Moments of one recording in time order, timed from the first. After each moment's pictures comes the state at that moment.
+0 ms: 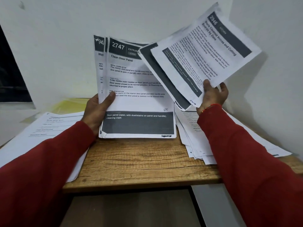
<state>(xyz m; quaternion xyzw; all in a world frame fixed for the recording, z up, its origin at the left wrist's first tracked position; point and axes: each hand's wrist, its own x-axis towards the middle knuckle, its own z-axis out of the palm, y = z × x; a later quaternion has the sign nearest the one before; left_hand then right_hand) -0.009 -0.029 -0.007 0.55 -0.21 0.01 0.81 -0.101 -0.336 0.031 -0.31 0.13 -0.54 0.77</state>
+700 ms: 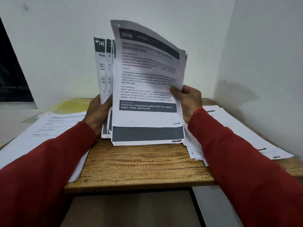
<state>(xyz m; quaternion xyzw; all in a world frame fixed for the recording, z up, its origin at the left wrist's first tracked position) -0.013 -0.029 -0.006 0.55 -0.23 -0.01 0.81 -0.093 -0.278 0.016 -0.59 0.04 -0.35 0.72</state>
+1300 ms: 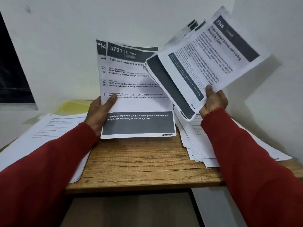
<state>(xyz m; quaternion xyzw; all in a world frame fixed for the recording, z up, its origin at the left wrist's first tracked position) -0.010 -0.028 -0.004 0.55 -0.21 -0.01 0.81 -0.102 -0.345 0.024 -0.35 0.14 -0.49 0.79</state>
